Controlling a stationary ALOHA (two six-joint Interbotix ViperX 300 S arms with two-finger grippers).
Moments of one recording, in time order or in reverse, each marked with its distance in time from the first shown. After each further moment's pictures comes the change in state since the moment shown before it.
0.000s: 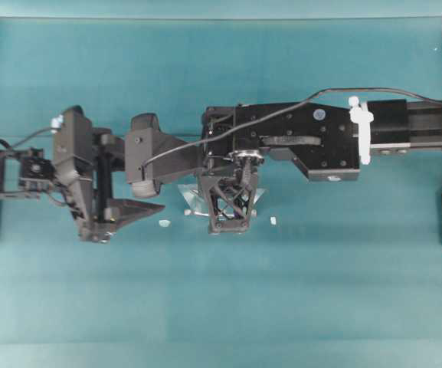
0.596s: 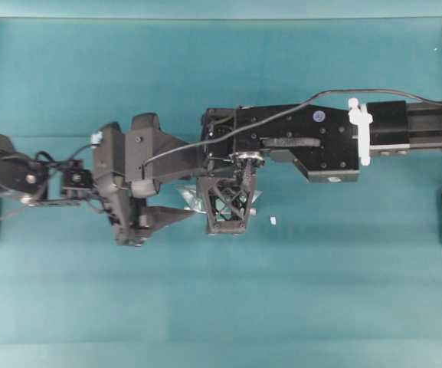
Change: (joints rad) left arm 0.000 0.281 -0.084 0.000 -0.239 0.049; right arm 0.000 0.000 0.020 0.002 -0.035 0.015
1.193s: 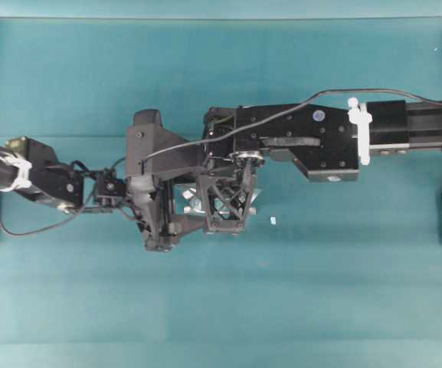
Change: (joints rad) left arm -0.012 0.196 -0.110 0.000 -0.086 0.008; right arm -0.002 0.000 0.000 0.000 -0.002 0.040
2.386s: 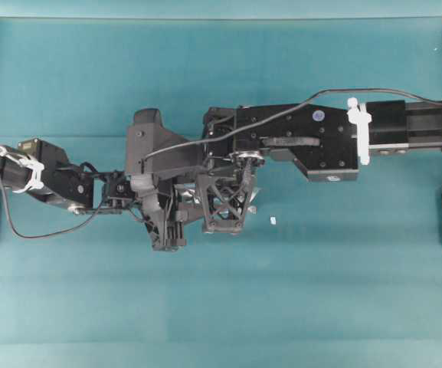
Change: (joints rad) left arm 0.002 0.040 -0.037 0.000 0.043 0.077; right arm -0.003 0.000 0.006 0.003 -0.018 0.008
